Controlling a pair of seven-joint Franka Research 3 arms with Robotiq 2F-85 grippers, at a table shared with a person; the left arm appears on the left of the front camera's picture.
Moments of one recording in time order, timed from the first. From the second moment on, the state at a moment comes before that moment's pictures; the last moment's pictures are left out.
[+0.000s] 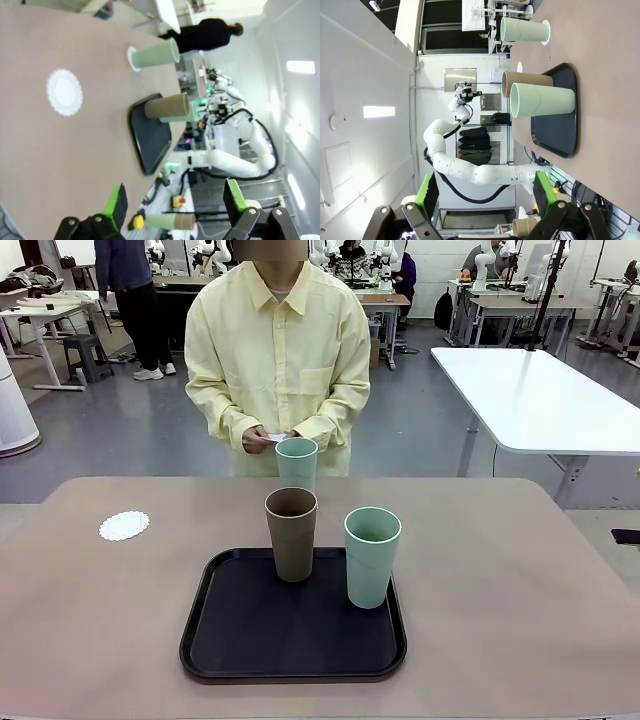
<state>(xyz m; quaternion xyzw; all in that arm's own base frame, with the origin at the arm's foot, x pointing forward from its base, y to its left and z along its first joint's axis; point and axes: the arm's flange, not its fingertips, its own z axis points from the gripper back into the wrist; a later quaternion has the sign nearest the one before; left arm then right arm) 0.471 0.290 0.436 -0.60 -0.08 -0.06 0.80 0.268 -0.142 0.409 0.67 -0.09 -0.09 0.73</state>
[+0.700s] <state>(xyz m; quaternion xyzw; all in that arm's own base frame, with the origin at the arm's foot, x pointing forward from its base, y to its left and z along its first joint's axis) 0.477 0.109 0.575 -0.27 -0.21 -0.35 0.87 0.269 -0.141 0.409 0.67 -0.09 -0.09 0.73</state>
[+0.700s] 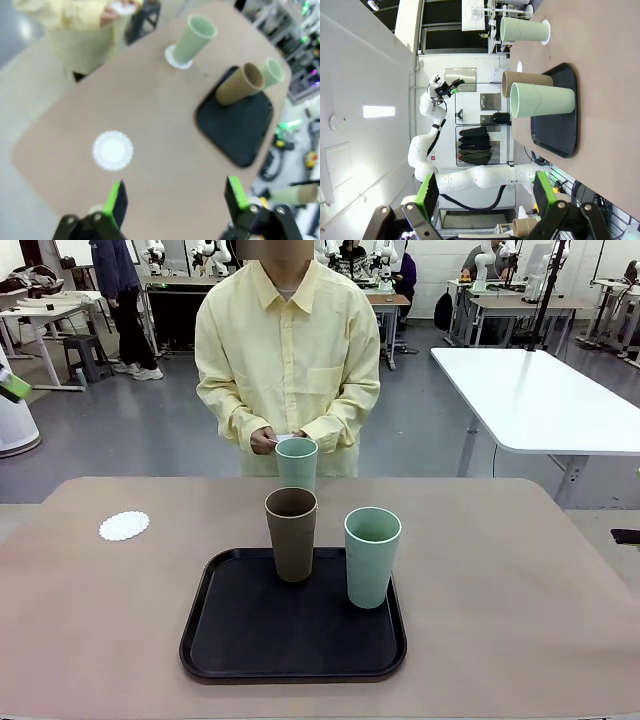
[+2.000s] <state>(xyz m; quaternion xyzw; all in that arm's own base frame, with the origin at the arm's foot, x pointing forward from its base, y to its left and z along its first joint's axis) 0.462 -0.063 0.473 -0.13 -0.12 -0.58 0.80 0.269 -0.141 0.409 0.67 -0.09 -0.09 0.73</state>
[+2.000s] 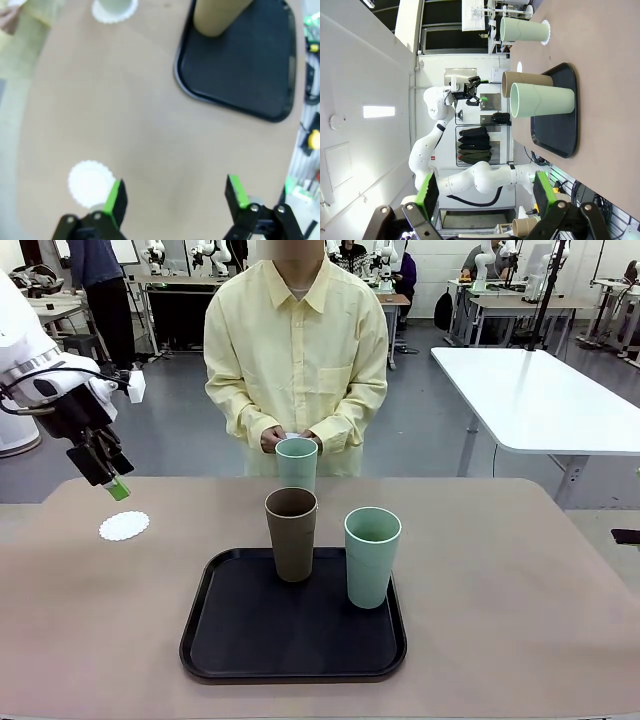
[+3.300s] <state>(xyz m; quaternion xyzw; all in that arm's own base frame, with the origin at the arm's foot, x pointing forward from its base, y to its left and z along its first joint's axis) 0.466 -0.136 0.438 -0.25 -0.29 -0.69 0.61 0.268 -0.142 0.409 0.67 -0.09 -0.09 0.73</state>
